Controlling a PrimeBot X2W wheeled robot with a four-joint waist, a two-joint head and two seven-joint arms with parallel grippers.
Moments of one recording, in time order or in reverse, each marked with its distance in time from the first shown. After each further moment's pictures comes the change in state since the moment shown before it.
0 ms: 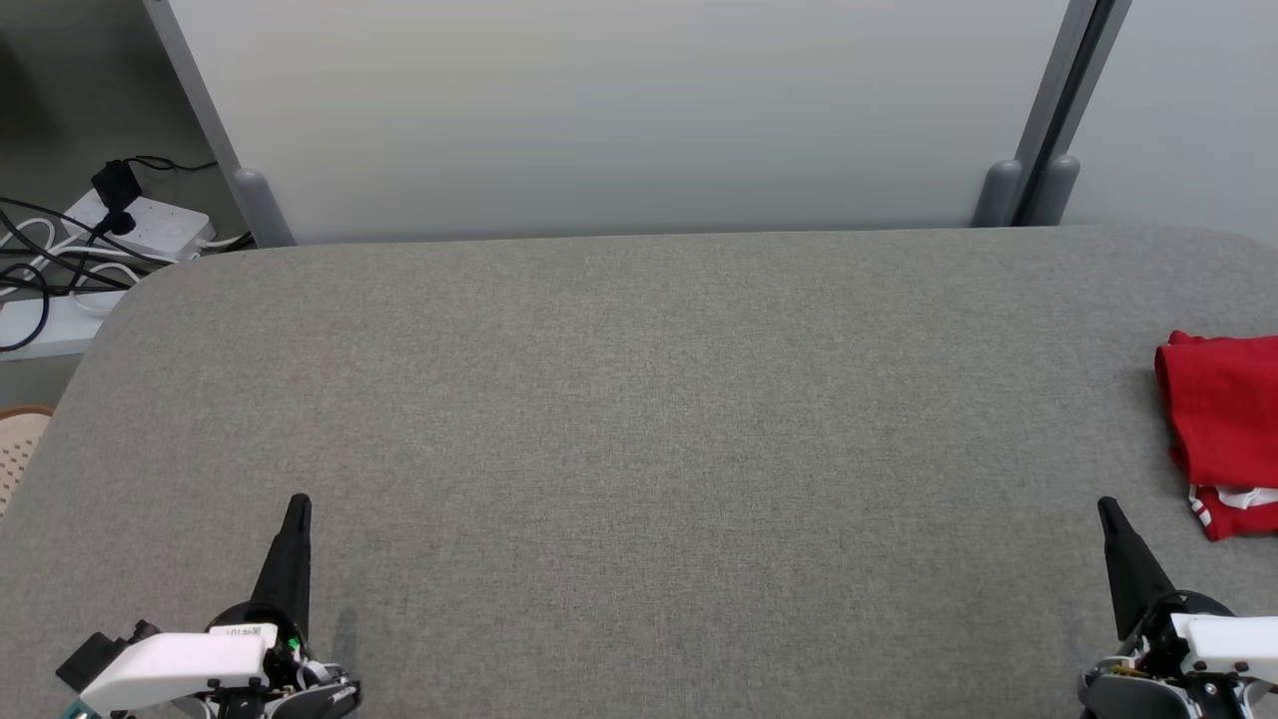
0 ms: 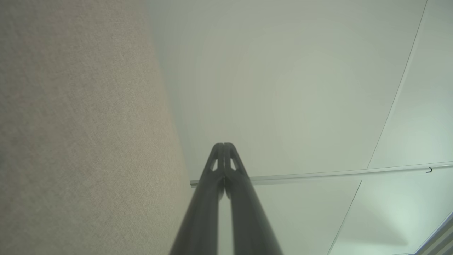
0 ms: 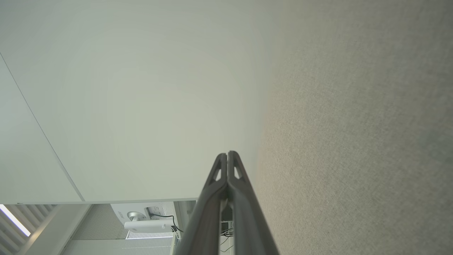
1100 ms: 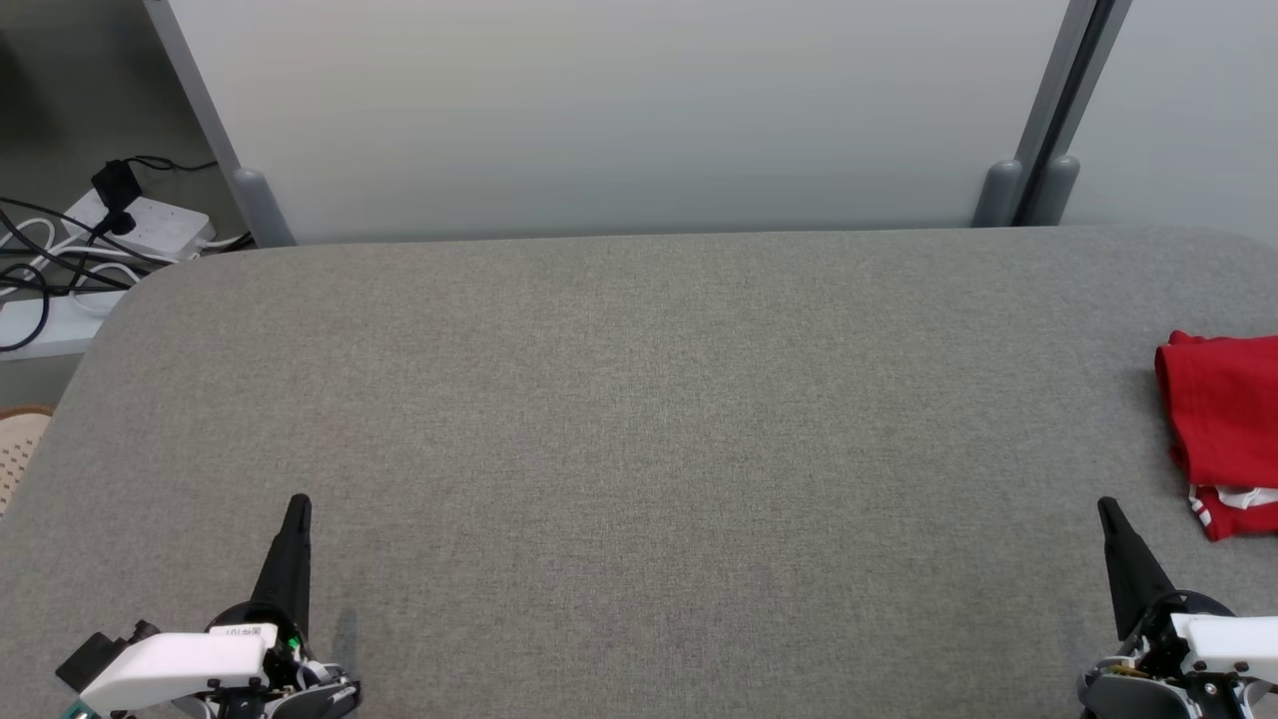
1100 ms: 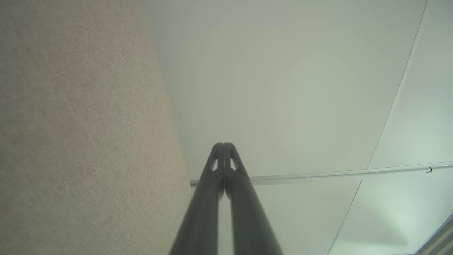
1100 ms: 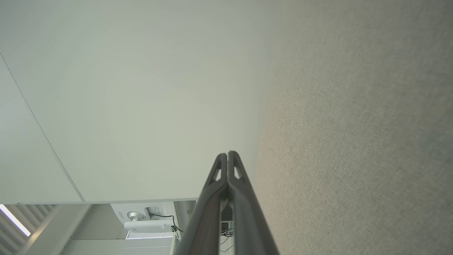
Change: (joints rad) left arm 0.000 0.000 0.000 0.000 0.000 0.000 0.000; right arm 0.000 0.000 0.000 0.000 0.000 0.000 0.000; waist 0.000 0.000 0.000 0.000
